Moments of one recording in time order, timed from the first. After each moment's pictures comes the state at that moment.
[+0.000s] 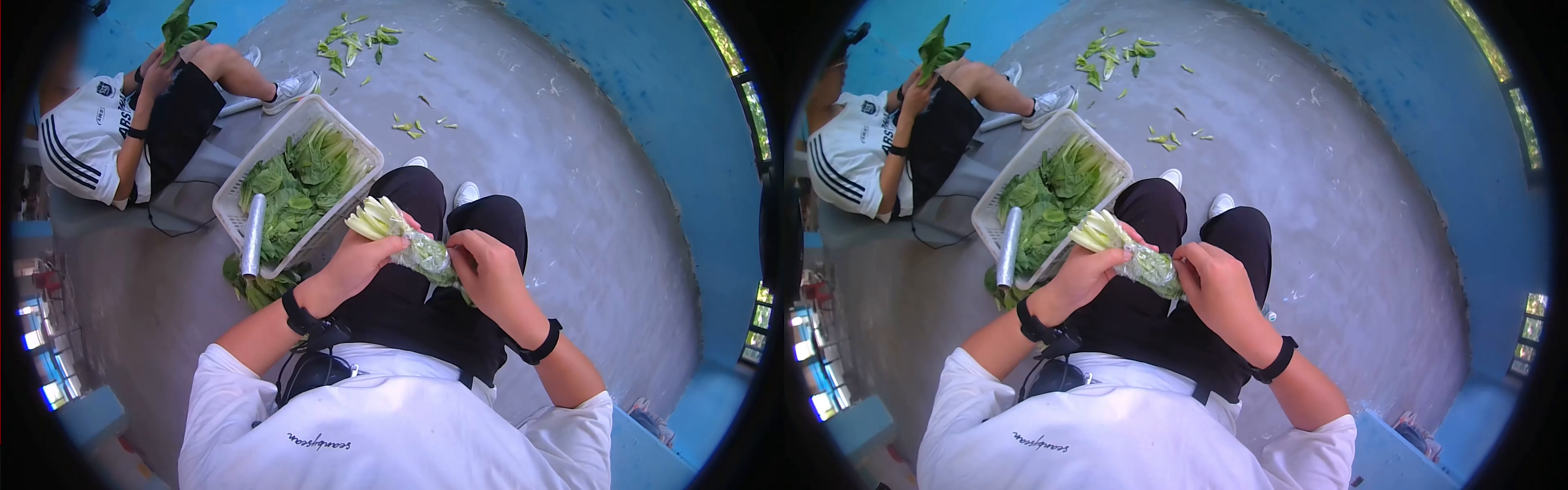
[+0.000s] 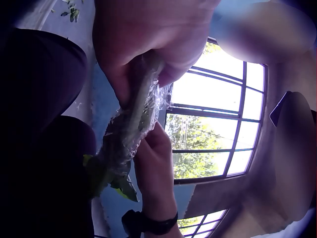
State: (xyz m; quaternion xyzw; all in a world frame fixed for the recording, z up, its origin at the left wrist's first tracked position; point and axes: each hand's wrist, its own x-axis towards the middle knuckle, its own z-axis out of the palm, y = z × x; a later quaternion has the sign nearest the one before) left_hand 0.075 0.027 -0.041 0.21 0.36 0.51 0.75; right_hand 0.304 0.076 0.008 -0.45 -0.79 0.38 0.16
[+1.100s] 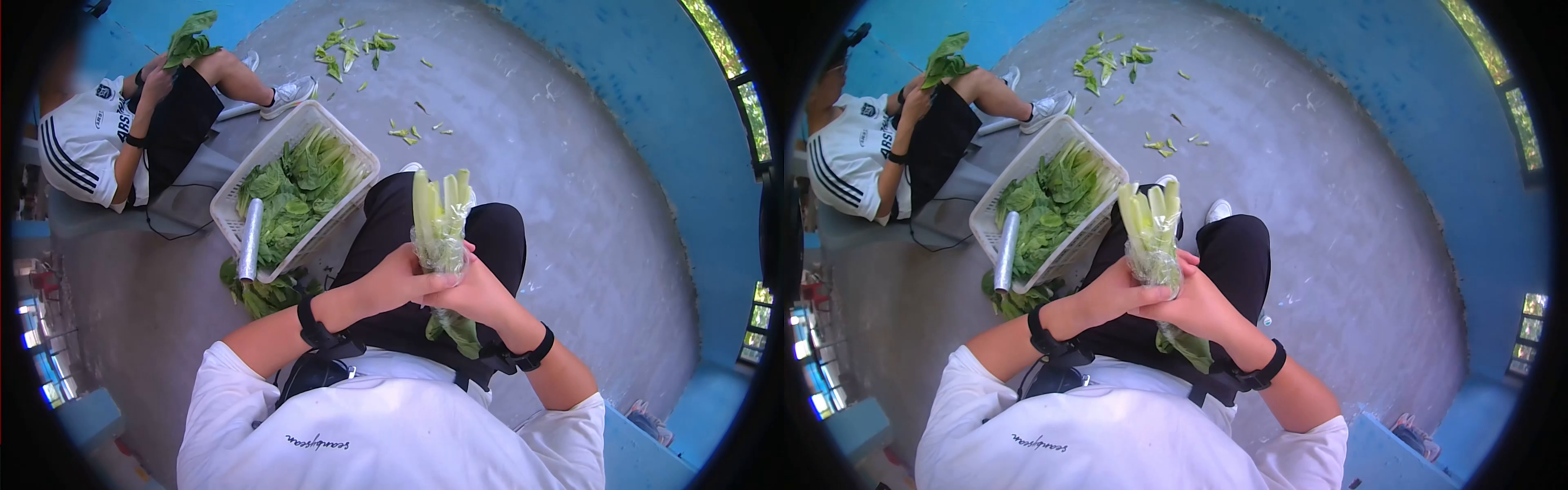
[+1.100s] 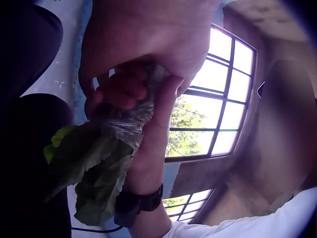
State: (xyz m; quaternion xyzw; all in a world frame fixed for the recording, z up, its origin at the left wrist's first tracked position) left_hand 0.111 0.038 -0.007 0.41 0.32 0.40 0.75; right_hand 0.290 0.073 0.024 -0.35 -0.56 0.73 0.13
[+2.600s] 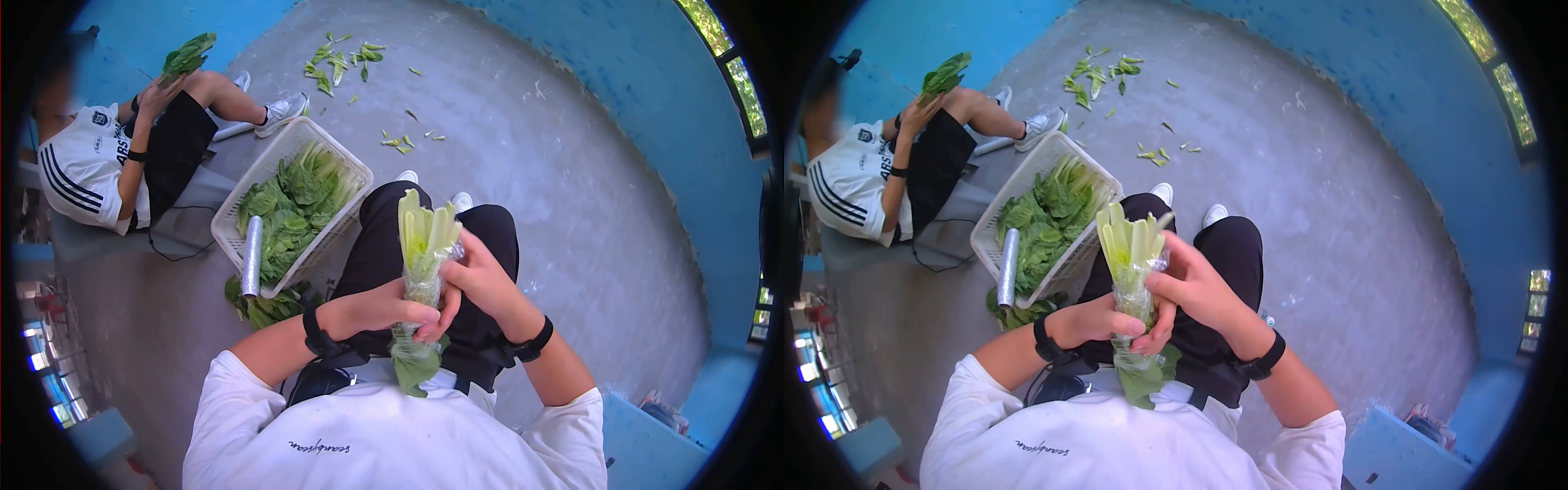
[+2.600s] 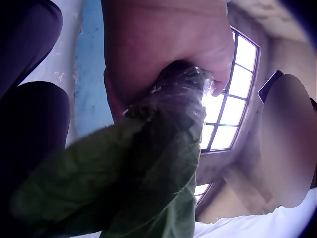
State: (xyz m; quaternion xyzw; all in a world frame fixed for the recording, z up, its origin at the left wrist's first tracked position) left_hand 0.115 0.031 -0.012 0.29 0.06 0.28 0.91; right_hand 0.289 0.082 0.025 -0.32 -0.41 0.80 0.30
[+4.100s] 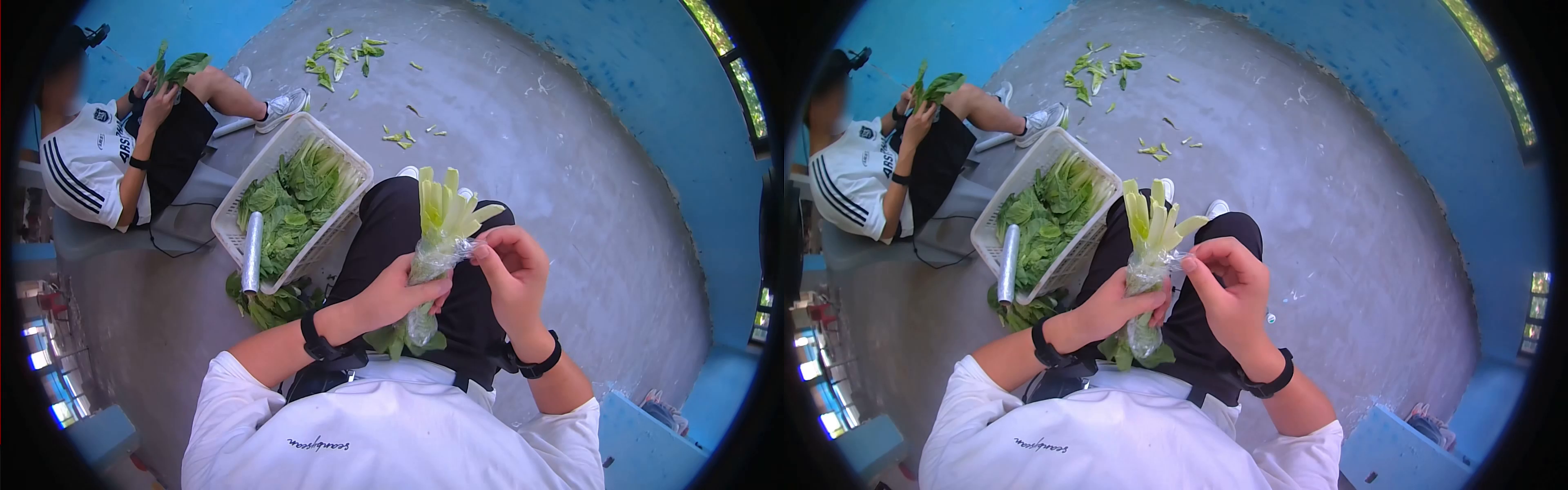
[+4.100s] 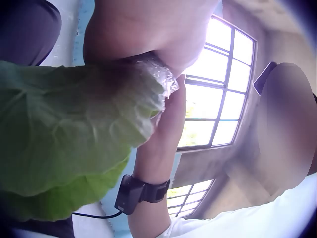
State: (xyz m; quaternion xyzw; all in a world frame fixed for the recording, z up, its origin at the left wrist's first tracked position) left_hand 0.128 0.028 0.004 0.33 0.35 0.37 0.80; right_hand 0.317 0.072 0.039 -0.42 -0.53 0.57 0.48
